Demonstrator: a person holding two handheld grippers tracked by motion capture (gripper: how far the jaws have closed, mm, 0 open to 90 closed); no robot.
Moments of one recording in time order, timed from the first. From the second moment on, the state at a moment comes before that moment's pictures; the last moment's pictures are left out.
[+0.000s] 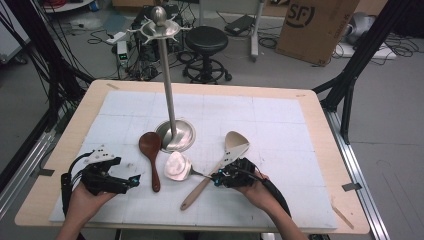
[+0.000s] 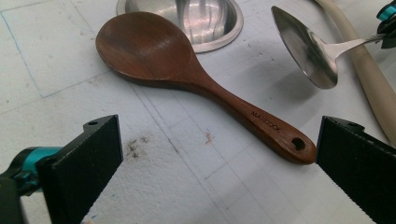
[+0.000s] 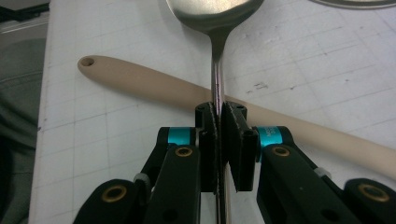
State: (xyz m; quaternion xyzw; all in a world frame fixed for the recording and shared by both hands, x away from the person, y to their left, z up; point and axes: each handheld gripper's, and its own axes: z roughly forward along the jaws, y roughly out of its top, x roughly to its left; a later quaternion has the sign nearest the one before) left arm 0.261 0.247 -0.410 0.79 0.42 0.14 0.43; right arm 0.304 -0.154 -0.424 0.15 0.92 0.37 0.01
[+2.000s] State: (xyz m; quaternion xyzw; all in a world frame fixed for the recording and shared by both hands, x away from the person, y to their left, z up) left arm 0.261 0.244 -0.411 0.80 0.41 0.14 0.42; right arm 0.272 -0.221 -0.430 0.18 0.90 0.40 0.01
